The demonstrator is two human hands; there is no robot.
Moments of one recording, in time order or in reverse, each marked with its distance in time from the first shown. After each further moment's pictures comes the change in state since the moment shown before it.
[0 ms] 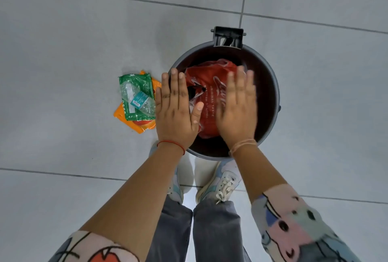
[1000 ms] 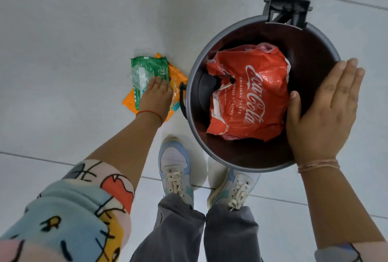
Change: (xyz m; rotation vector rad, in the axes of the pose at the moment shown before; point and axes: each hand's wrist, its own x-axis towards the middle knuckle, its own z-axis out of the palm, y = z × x) left_hand 0.028 -0.150 0.080 0.662 -0.556 0.197; right_hand -0.006 0.047 -0.005 -0.138 0.209 0.138
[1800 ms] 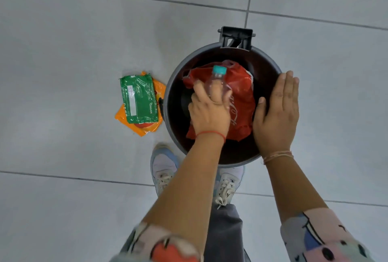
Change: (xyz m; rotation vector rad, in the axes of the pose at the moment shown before) left_hand -0.031 0.134 -0.162 -0.890 0.383 -0.301; right_hand 0.006 -0.005 -0.015 0.217 -0.098 0.080
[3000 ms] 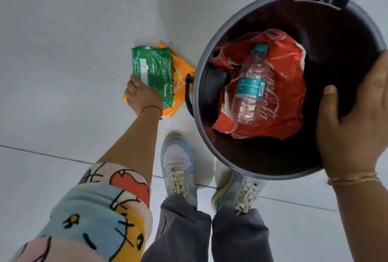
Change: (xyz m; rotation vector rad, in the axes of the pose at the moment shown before) left_hand 0.050 -0.234 0.033 0.137 -0.035 -0.682; right_hand 0.000 0.024 0.020 0.012 0.045 -0.025
